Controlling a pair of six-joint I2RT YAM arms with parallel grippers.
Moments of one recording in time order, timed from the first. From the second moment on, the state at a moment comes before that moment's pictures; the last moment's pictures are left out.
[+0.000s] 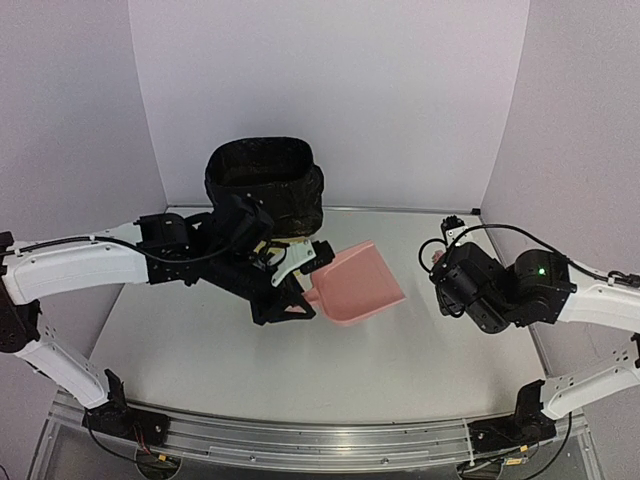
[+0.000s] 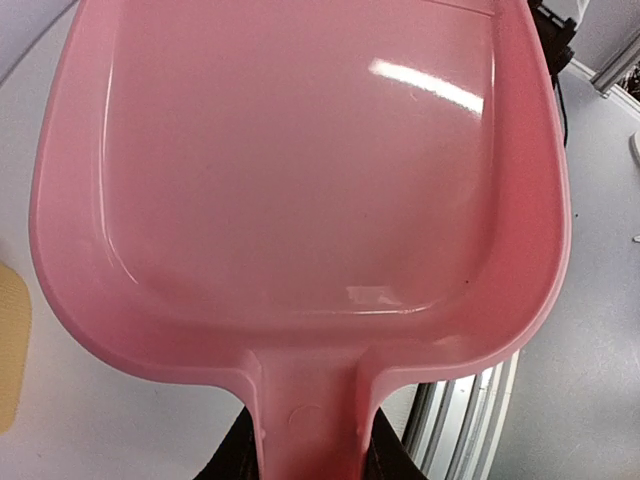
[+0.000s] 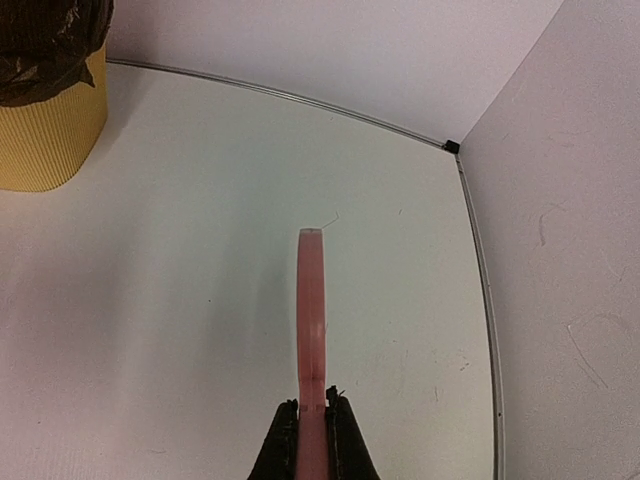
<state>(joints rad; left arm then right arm) -1.08 1.44 1.29 -0.59 0.24 0.11 1.13 1.15 1.03 -0.89 0.94 0.58</state>
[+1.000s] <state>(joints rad) -1.17 1.90 1.18 -0.43 -0.21 -0.69 1.13 1.11 1.01 -0.90 0.92 0.62</state>
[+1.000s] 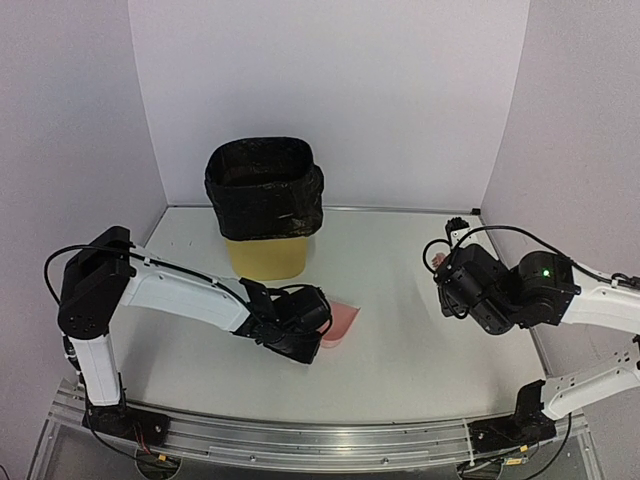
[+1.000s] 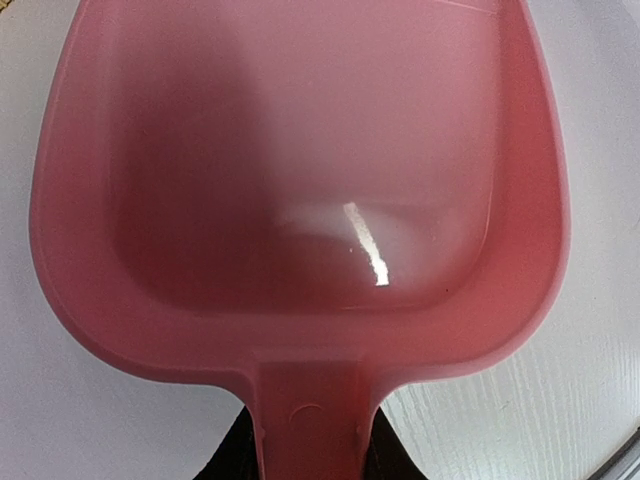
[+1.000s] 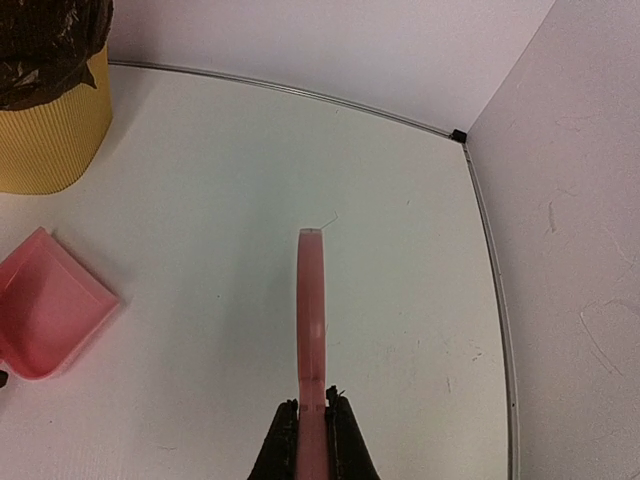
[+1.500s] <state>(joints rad) -1.18 1.97 1.23 -0.42 -0.22 -0.75 1.13 1.12 1.00 -0.90 0.89 0.64</state>
